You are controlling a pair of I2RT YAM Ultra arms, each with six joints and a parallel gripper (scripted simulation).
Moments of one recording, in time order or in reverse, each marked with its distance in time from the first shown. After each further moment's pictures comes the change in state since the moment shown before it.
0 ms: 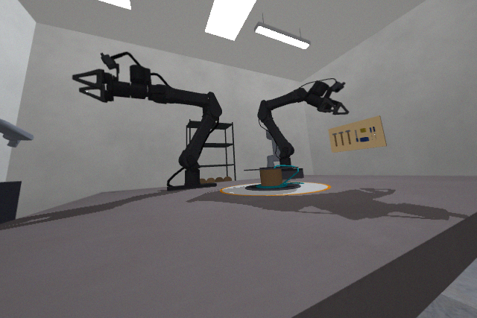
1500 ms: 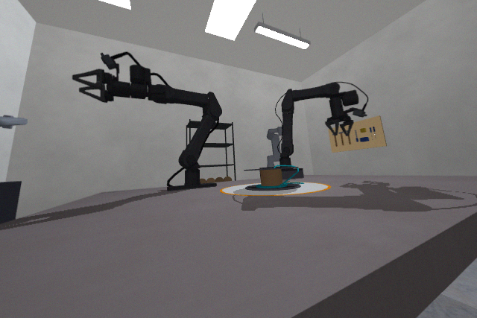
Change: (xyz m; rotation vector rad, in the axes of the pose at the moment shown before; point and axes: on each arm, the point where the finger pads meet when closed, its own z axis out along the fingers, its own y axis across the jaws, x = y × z) left arm 0.111 0.089 0.011 0.039 0.868 0.091; right arm 0.000 0.000 0.000 0.000 0.000 0.000
